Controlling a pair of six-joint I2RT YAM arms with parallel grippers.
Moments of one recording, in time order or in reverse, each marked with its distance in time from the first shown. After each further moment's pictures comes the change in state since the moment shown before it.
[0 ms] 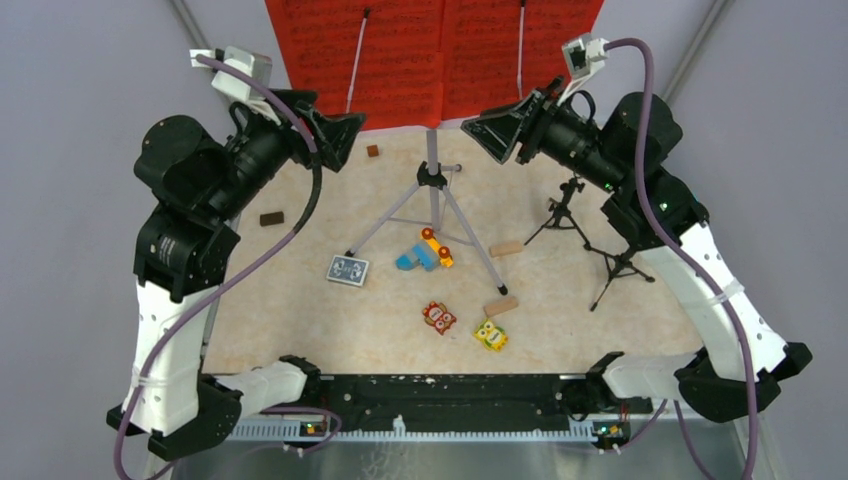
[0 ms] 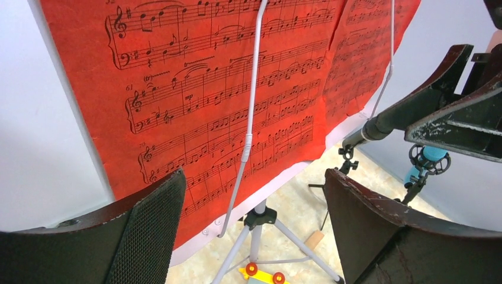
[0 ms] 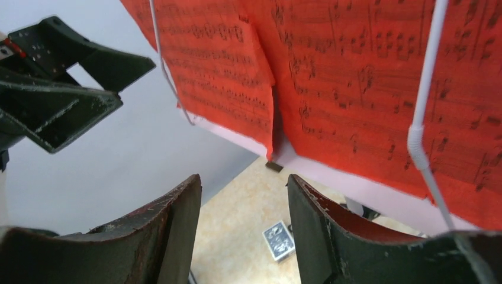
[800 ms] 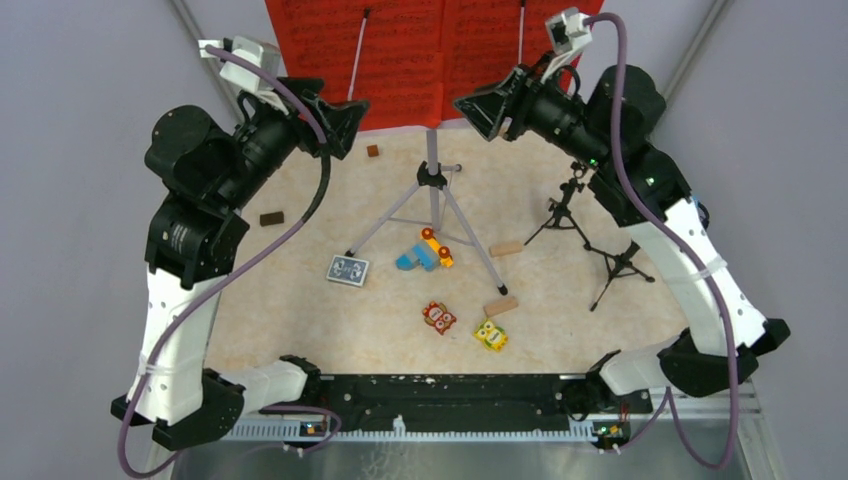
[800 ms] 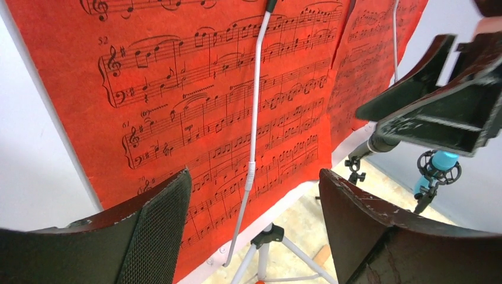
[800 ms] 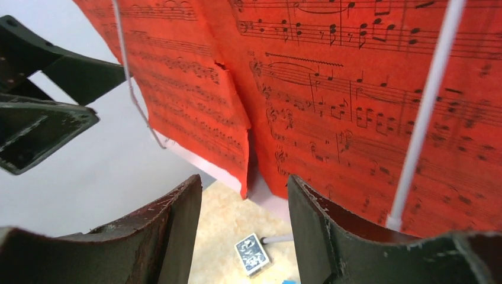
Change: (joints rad) left arm 0.000 0.027 -0.005 0.072 0.008 0.027; right arm 0.001 0.121 0.186 -0.067 0.063 -0.111
